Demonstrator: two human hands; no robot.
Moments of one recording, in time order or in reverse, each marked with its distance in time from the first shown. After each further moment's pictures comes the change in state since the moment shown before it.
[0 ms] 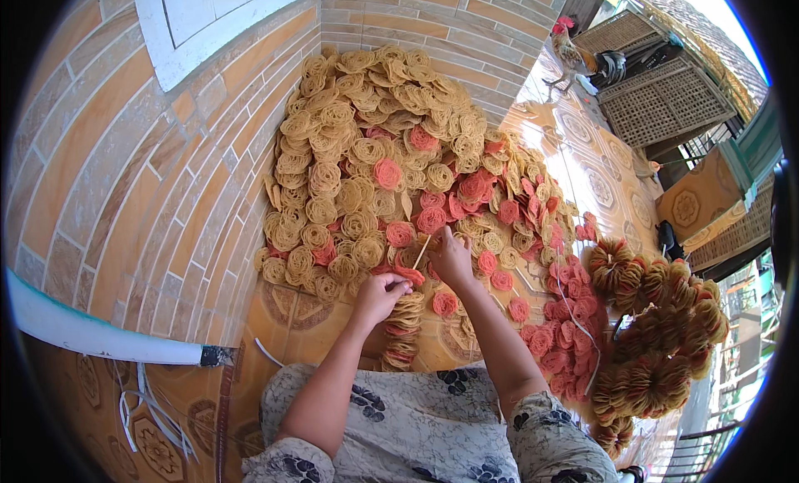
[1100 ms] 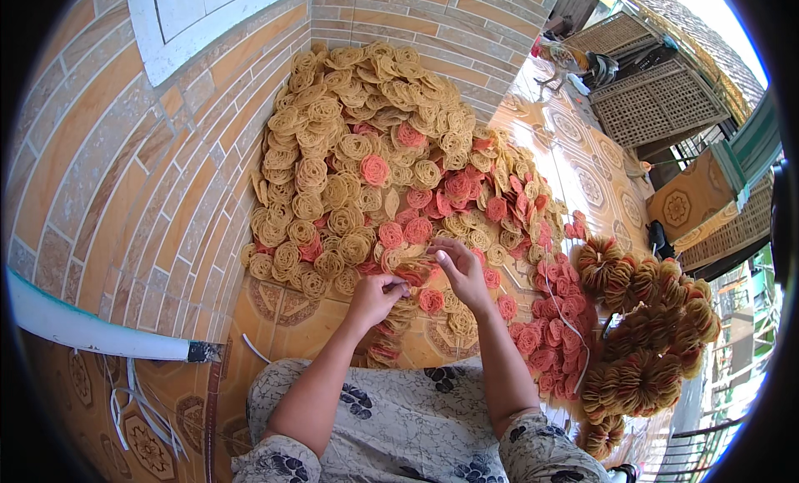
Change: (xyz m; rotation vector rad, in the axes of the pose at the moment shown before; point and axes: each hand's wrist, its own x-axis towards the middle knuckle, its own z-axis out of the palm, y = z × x) left_hand -0.009 0.028 0.011 0.073 -0.071 0.059; right_hand -0.058 -0.030 -0.078 0.865 -0.138 -0.019
